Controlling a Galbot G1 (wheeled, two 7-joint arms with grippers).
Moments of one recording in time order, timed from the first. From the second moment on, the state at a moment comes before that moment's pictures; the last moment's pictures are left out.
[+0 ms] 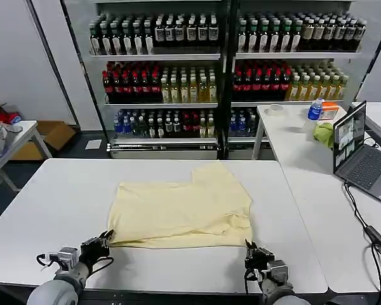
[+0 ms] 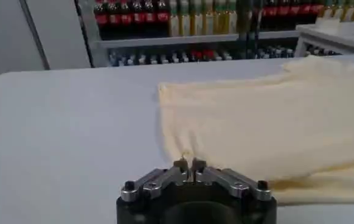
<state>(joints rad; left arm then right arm) 1.45 -1.05 -0.56 -1.94 -0.51 0.44 -0.05 -1.51 1.18 0.32 2.12 0.29 -0.51 0.24</state>
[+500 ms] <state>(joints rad) 1.64 -1.09 -0.63 -2.10 -0.48 0.45 -0.05 -1.74 1.15 0.37 2.27 0.24 -0.49 0.22</state>
